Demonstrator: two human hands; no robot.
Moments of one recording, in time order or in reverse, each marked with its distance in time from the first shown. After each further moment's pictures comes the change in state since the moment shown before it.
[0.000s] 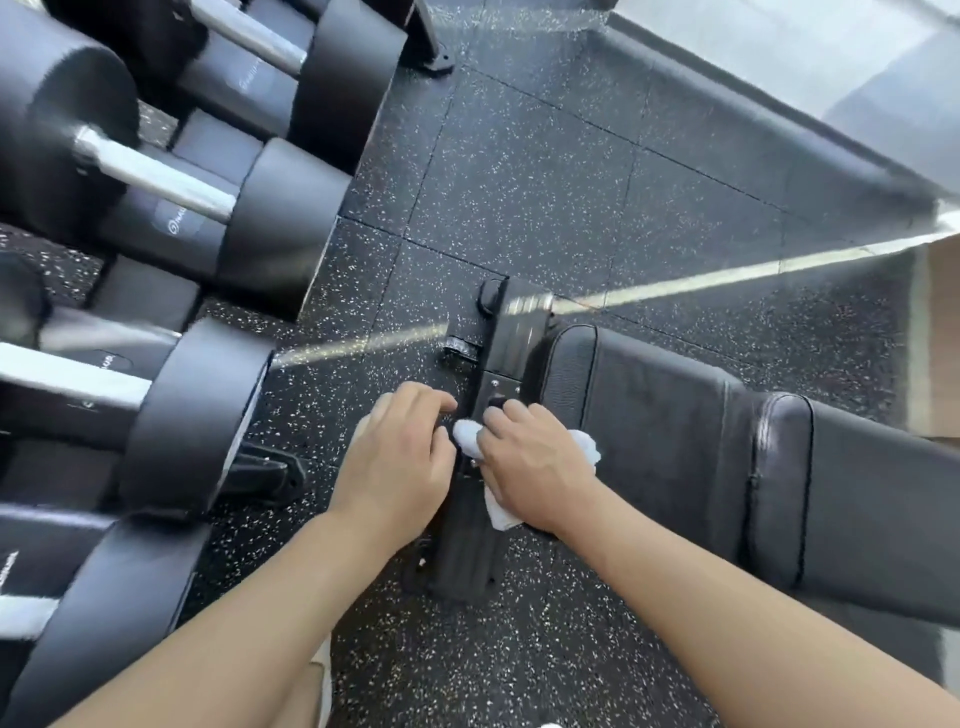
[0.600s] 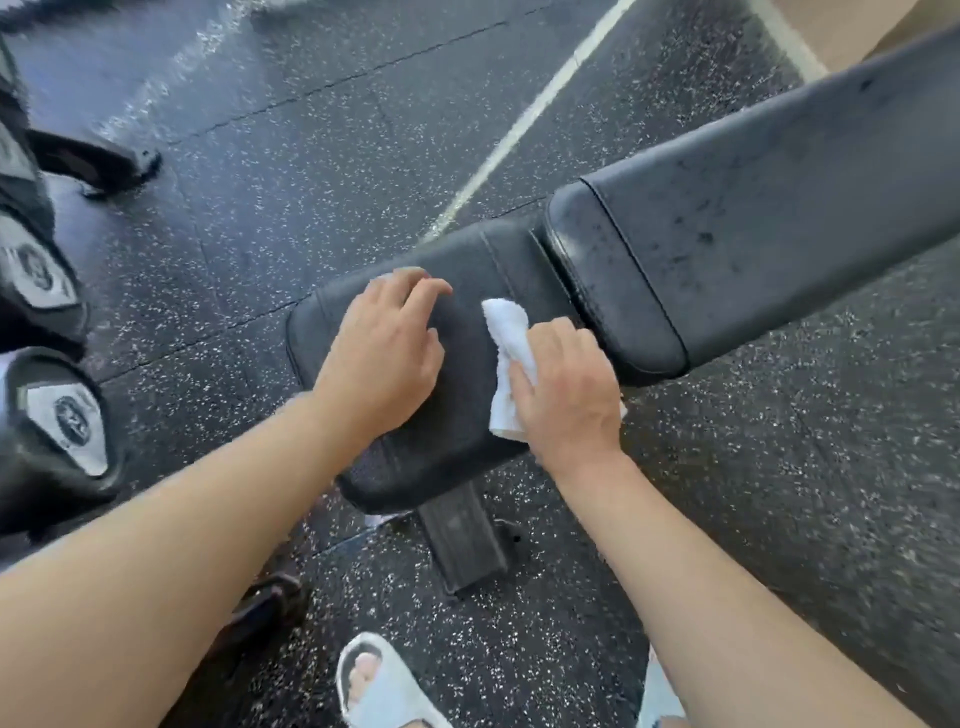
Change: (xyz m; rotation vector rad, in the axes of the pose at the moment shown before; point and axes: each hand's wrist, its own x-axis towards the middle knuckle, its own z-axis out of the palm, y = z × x) left_hand 0.094 0.164 0.126 0.470 -0.243 0.737; right_hand -0.183 0.051 0.070 0.191 0.642 1.228
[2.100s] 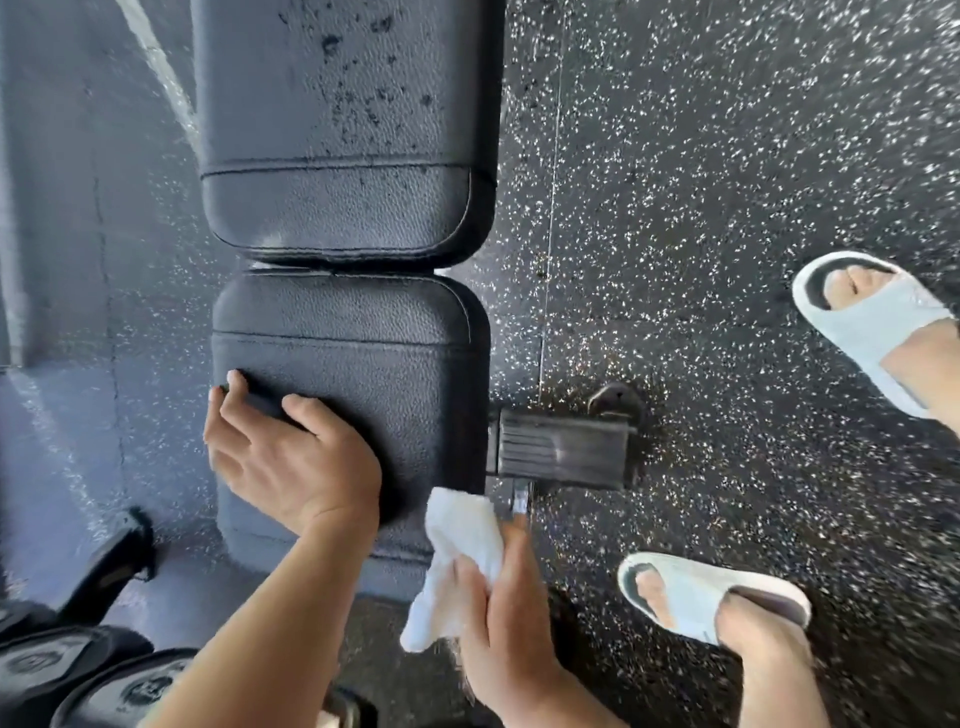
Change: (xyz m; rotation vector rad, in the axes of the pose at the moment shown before) left_hand 0.037 0.010 0.058 0.174 0.182 -0.114; right_hand -0.168 -0.234 -0.081 0.921 0.347 1.328
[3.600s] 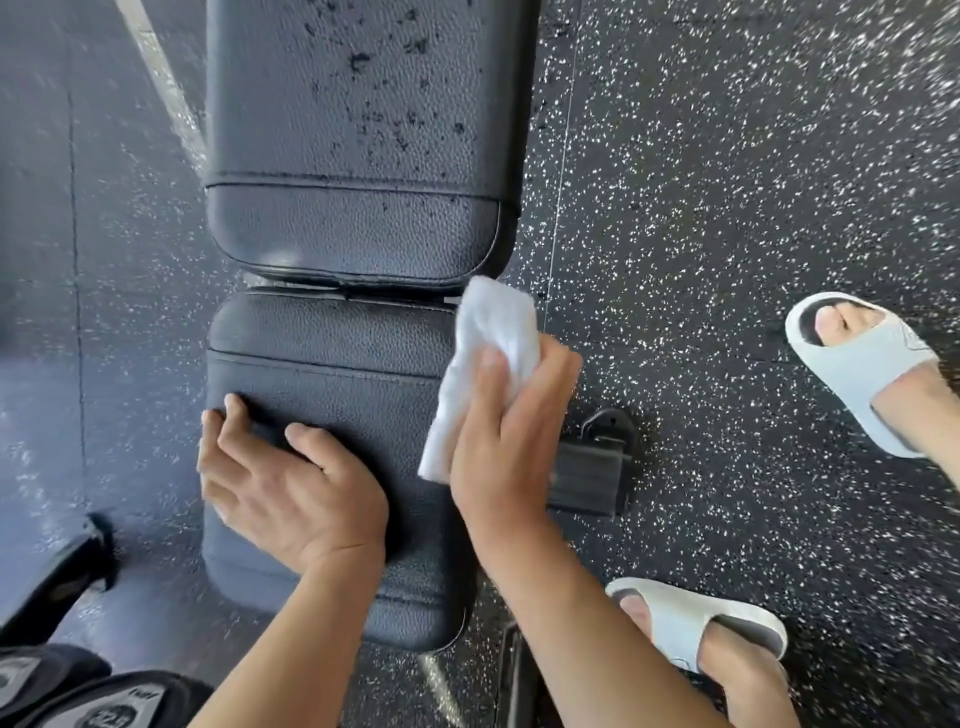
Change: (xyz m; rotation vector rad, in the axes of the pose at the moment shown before) left_hand -0.001 0.000 0.000 0.014 0.019 0.022; right_hand 0.217 -0.022 0.105 0.081 0.422 0.052
